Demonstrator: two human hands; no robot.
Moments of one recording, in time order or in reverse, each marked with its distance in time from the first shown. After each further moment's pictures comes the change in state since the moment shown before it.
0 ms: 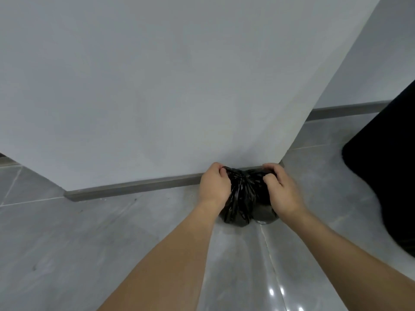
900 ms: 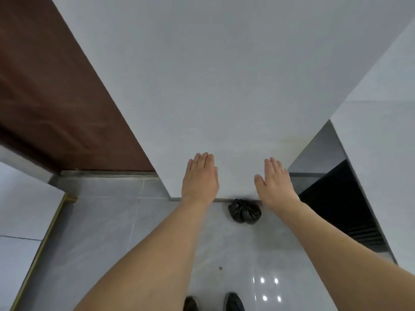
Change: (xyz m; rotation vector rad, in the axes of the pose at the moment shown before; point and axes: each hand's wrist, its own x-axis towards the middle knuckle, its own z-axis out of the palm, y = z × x) left_hand -0.282 0.454 -0.494 0.681 0.149 0.283; right_hand -0.264 -0.583 -0.288 -0.676 -0.261 -0.245
